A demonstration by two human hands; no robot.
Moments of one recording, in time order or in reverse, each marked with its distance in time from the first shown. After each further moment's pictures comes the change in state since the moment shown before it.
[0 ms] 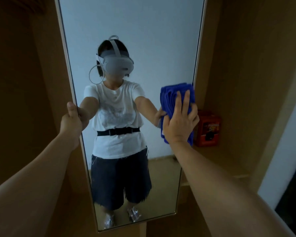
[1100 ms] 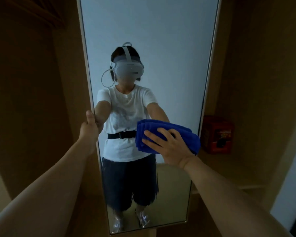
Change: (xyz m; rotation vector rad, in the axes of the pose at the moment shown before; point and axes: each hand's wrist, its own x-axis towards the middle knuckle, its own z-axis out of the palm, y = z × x) left_hand 0.000 0.006 -0.004 0.041 -0.060 -0.006; right_hand -0.031 0.012 0.027 -0.149 -0.009 -1.130
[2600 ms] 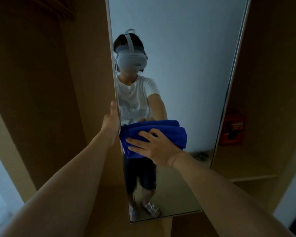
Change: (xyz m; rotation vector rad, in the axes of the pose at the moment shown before) left_hand 0.000 0.016 -0.017 0.057 -0.252 -0.045; right_hand 0.086 -0.073 -0.038 0.165 -0.284 -0.202
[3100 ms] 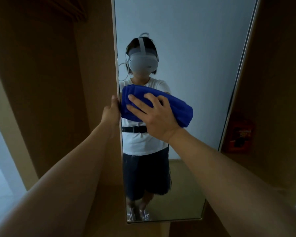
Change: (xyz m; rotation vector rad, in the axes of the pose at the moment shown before) left_hand -0.003 0.016 0.000 -0.051 0.046 0.159; right_hand 0.040 0.052 -0.036 -0.073 0.385 0.264
